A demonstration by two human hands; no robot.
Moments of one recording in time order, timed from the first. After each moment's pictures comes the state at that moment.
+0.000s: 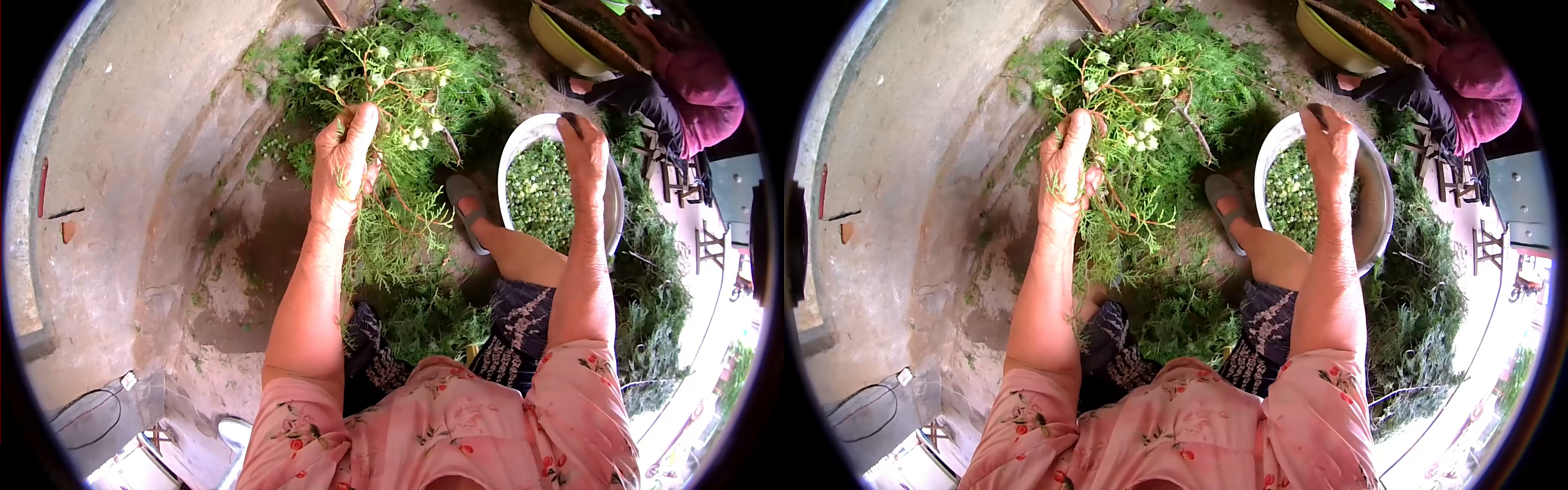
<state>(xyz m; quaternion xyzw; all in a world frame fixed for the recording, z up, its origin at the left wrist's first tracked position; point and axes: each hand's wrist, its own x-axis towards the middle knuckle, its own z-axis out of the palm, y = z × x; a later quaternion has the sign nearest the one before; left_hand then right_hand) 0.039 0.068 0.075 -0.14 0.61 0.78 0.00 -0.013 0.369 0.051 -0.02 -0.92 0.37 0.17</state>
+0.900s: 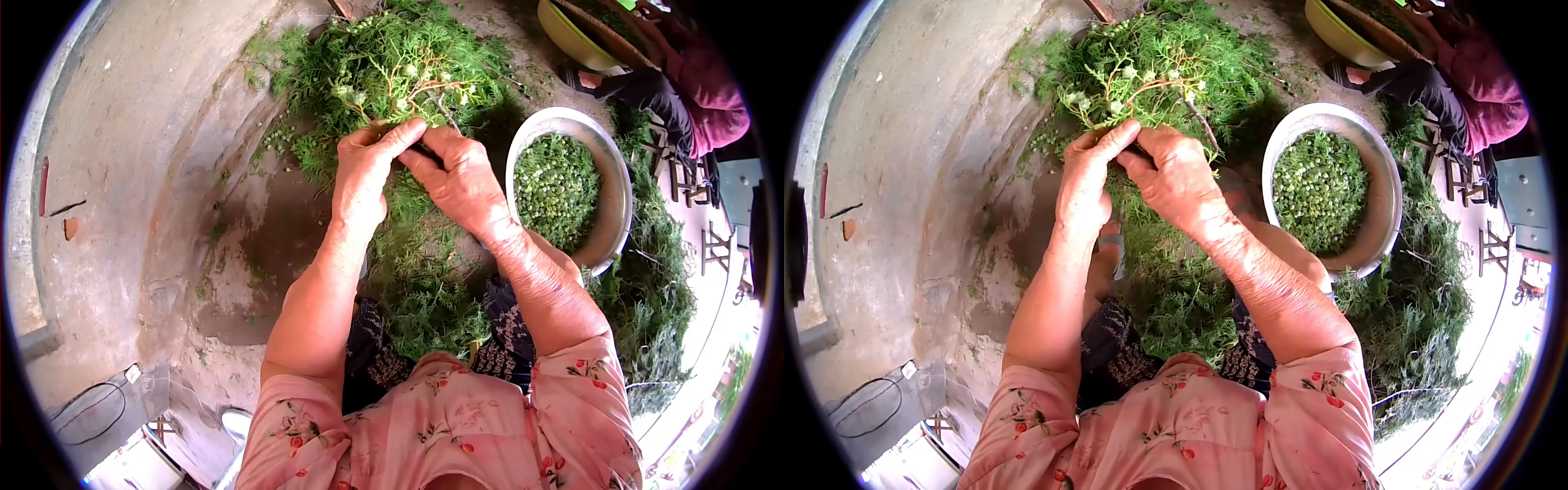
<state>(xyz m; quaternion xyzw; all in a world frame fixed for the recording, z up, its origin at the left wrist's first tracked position) 0.038 0.088 0.059 -0.15 0.58 0.80 0.02 0.035 0.218 0.065 0.19 -0.83 0.53 0.02</state>
